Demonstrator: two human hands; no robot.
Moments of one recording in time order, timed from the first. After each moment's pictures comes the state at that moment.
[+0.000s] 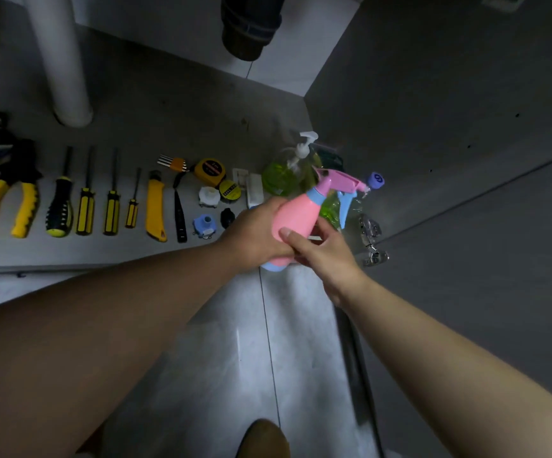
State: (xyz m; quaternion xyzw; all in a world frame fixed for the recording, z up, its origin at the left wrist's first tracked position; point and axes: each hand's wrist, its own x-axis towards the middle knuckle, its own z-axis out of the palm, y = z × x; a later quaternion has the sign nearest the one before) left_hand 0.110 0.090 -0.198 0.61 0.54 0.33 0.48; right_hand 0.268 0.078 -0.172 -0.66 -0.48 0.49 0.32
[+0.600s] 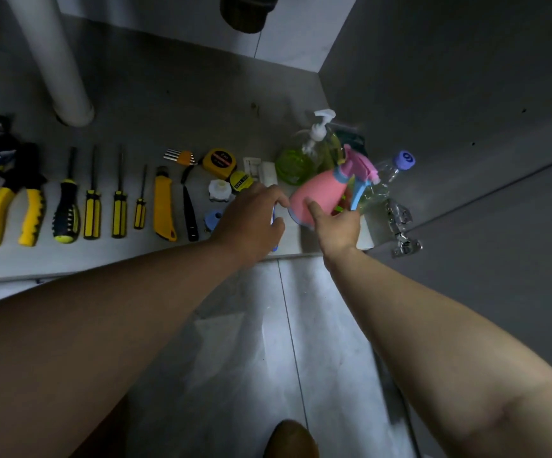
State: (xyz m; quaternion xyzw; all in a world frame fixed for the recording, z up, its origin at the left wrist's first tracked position) left_hand 0.096 0.110 -0.232 0.68 0.57 0.32 0.33; right_hand 0.271 0.148 -0.248 -0.77 -0.41 0.30 0.39
